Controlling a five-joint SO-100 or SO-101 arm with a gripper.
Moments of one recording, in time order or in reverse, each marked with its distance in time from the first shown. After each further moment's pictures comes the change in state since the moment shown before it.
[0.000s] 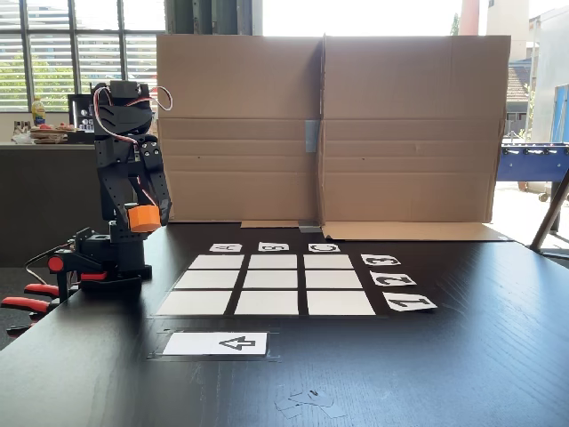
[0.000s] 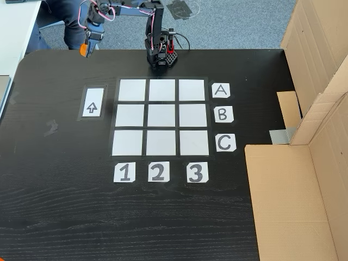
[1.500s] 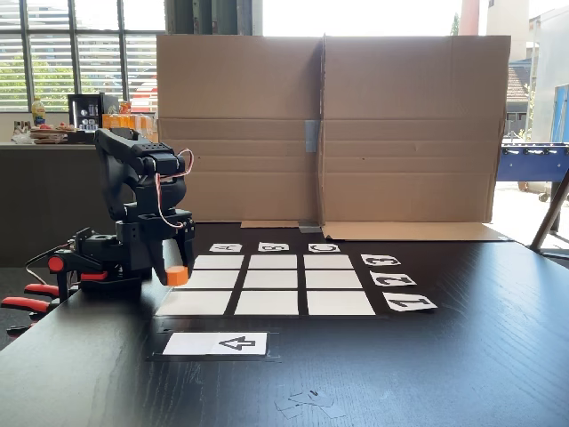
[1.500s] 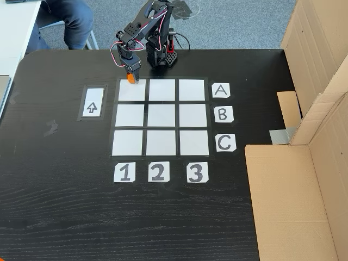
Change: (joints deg) arm -24.3 4.7 51.3 -15.4 1.2
